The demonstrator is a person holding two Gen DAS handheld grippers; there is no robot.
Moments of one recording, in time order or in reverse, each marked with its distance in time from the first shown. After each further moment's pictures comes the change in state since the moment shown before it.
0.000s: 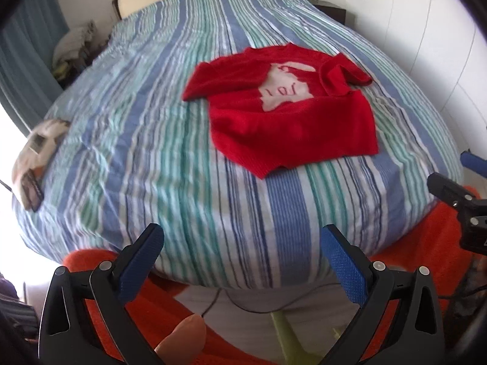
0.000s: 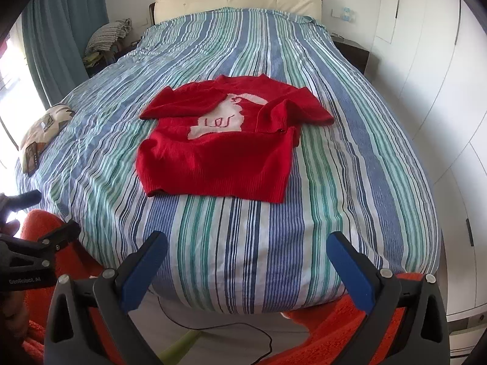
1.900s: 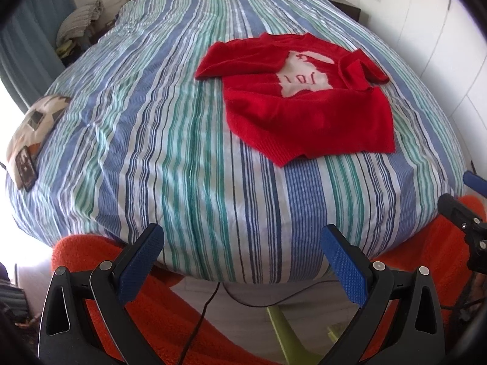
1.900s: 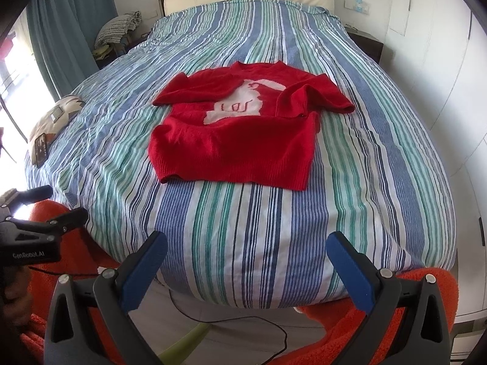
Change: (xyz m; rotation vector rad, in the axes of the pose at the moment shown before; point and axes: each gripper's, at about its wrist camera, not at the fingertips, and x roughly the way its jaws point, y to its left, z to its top) left arm 0.026 0.043 -0.008 -0.099 0.038 -0.013; right arm 0.016 0.010 -0.011 -0.004 0.027 0.061
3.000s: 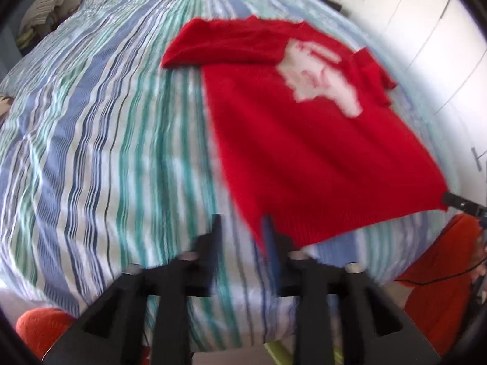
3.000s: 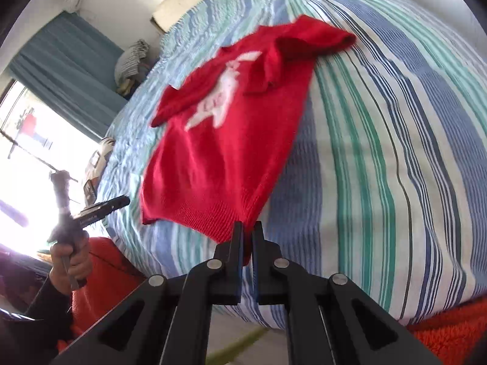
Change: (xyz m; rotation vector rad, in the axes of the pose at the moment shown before) left arm 0.121 0.026 0.059 0.049 0.064 -0.163; right arm 0.112 -0.122 0.010 0.282 0.113 0.408
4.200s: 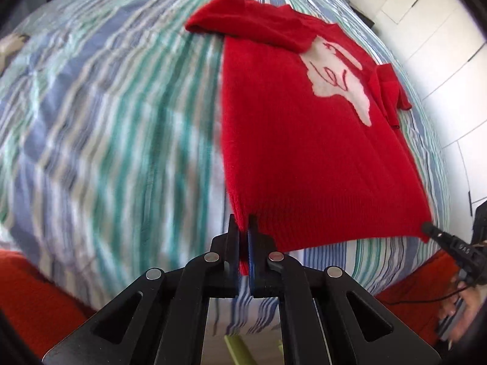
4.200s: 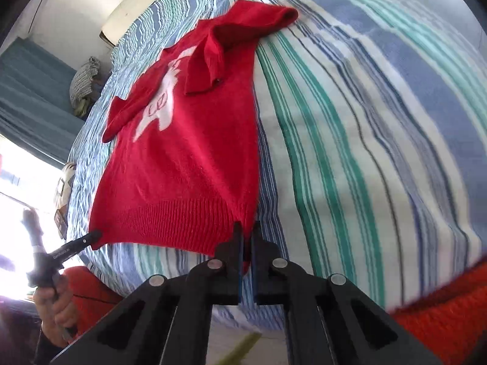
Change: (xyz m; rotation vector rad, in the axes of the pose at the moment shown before) left arm -0.003 0.003 -0.018 -0.193 0.032 -0.061; right arm 0.004 -0.017 -0.011 0.152 -0.001 -0.157
